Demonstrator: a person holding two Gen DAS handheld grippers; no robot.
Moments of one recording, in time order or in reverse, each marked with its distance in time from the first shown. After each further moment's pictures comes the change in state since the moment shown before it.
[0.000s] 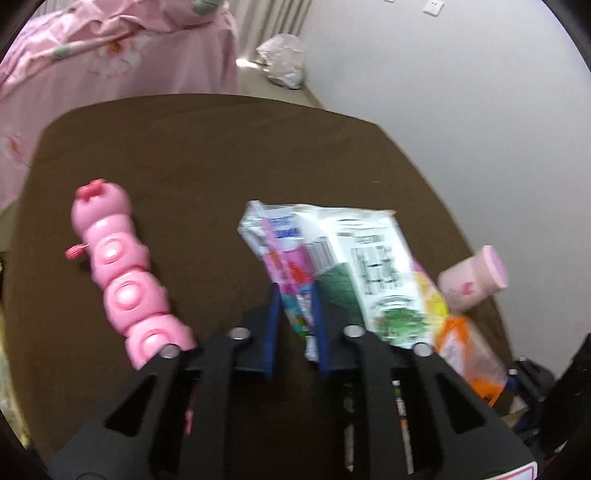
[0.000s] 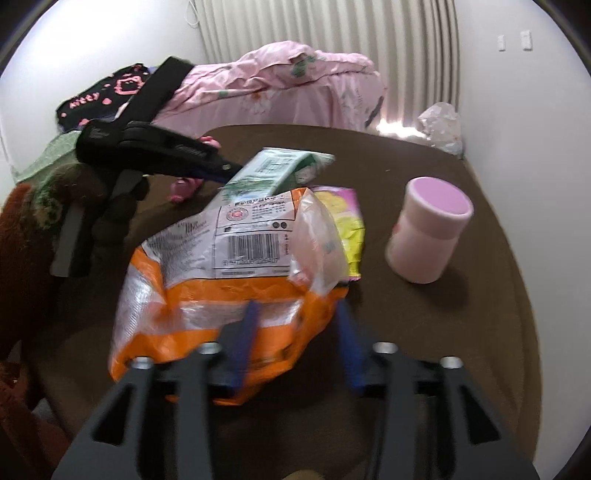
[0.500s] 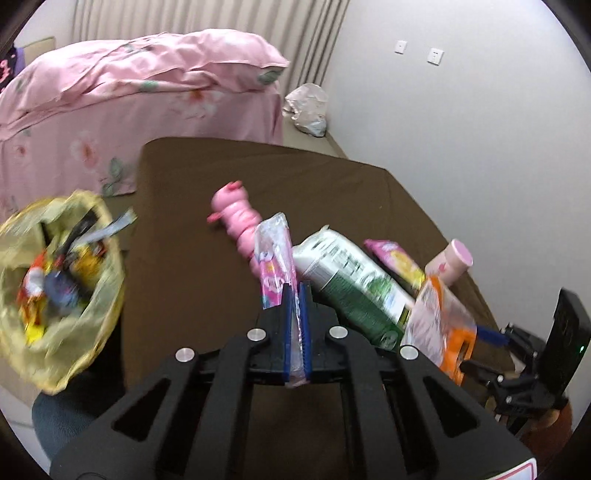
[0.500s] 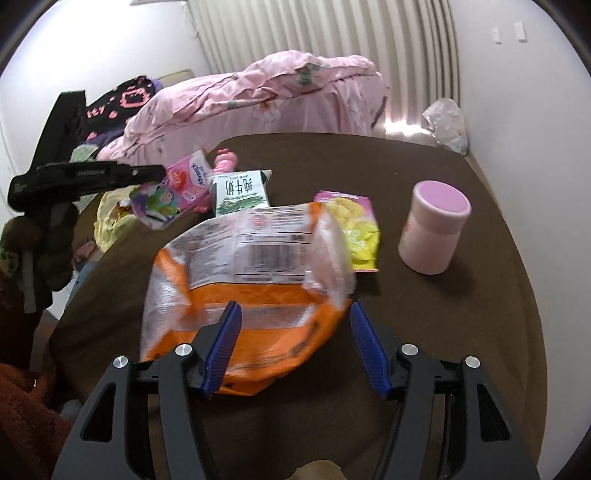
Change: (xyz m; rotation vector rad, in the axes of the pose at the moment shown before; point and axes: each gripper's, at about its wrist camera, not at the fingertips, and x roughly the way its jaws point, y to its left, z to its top) left arm -0.135 0.014 -0.079 -0.043 -0.201 0.116; right arm -0.025 0.026 0.002 -0.037 -0.007 -0.003
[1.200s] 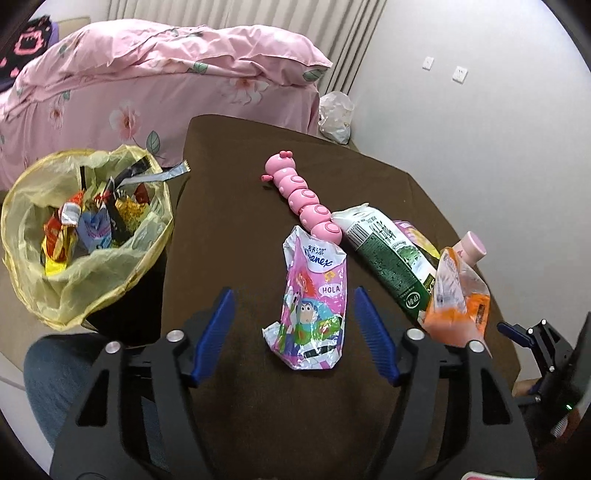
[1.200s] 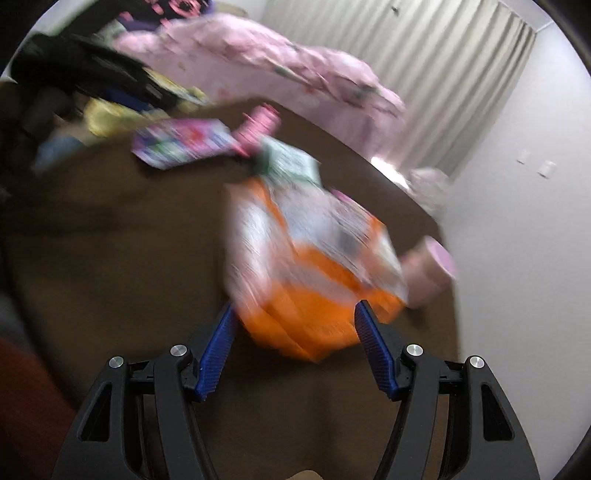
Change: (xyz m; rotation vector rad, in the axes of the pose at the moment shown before) left arm -0.021 0.027 -0.046 -0.114 -0.037 0.031; right arm -0.003 0.057 -0.035 -0.394 0.088 -0.397
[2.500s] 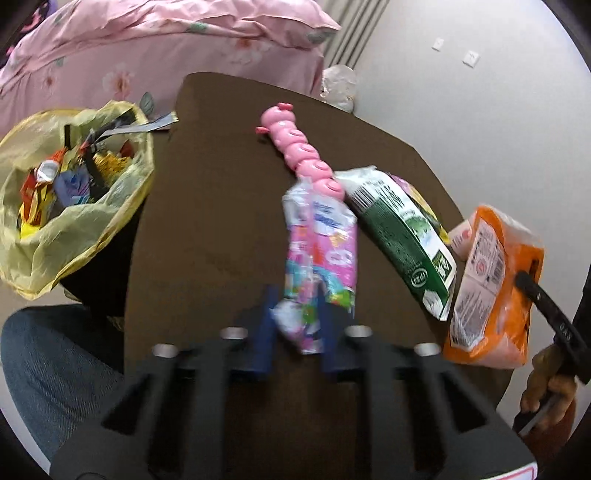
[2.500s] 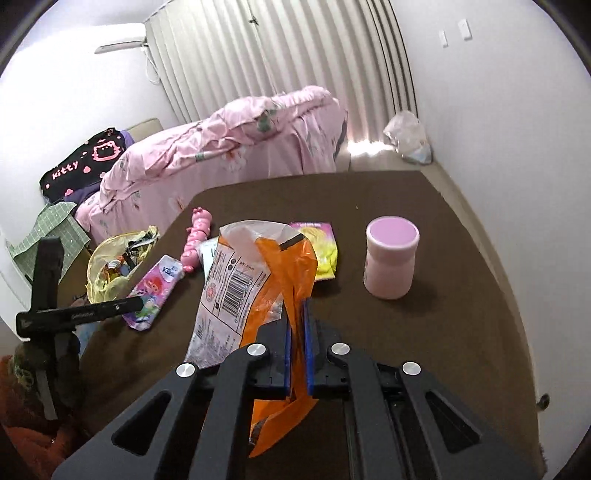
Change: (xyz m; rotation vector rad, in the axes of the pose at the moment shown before) left arm 0.029 0.004 -0.012 -0.041 0.115 -0.017; right arm 0.001 -0.104 0.004 0.634 -0.185 0.312
